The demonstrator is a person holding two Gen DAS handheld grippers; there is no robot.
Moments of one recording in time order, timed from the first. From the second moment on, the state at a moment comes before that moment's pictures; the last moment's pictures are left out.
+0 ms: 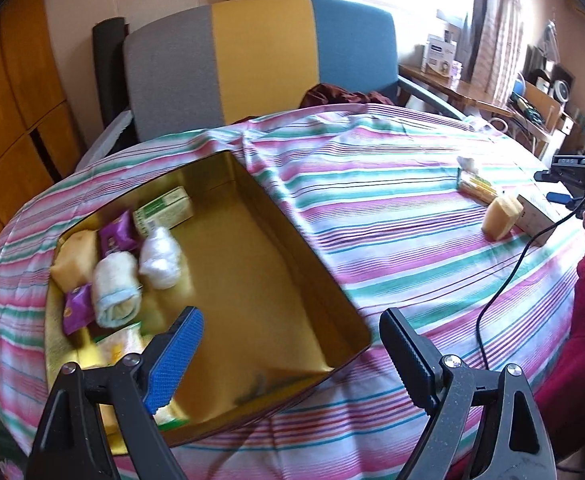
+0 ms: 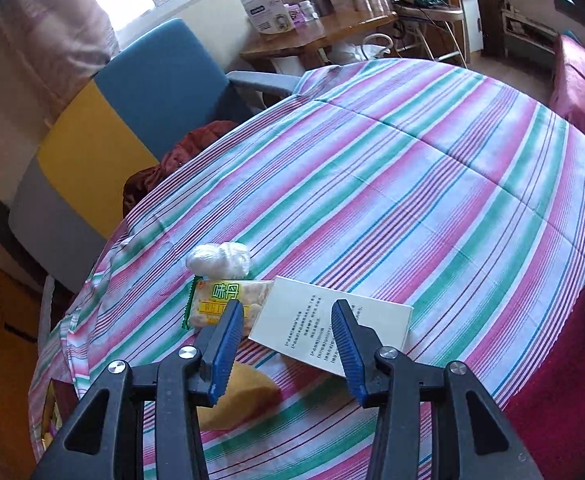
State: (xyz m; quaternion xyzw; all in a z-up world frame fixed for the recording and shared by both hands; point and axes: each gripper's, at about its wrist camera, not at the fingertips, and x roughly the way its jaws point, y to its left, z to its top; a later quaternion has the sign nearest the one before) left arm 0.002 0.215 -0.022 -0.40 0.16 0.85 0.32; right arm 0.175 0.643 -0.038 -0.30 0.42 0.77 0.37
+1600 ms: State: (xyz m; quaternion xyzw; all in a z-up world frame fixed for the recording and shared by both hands) left arm 0.051 0.502 -0.074 -0.39 0.26 0.67 0.57; right arm 0.204 0.656 -0.044 -0.24 0.49 0.76 0.35
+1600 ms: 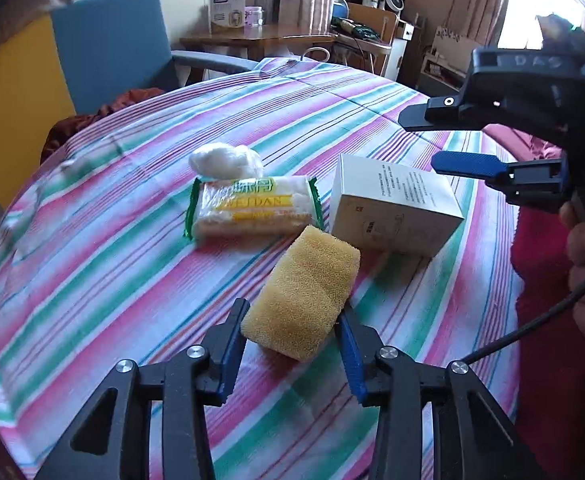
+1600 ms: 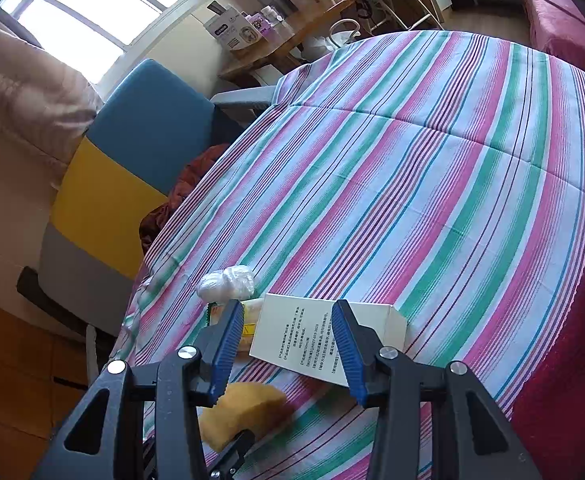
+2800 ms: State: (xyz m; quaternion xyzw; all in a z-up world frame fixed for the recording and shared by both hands) left arm 0.018 0.270 -0.023 -0.43 0.11 0.76 0.47; right arm 0.111 0.640 -0.058 -0.55 0.17 0.79 0.22
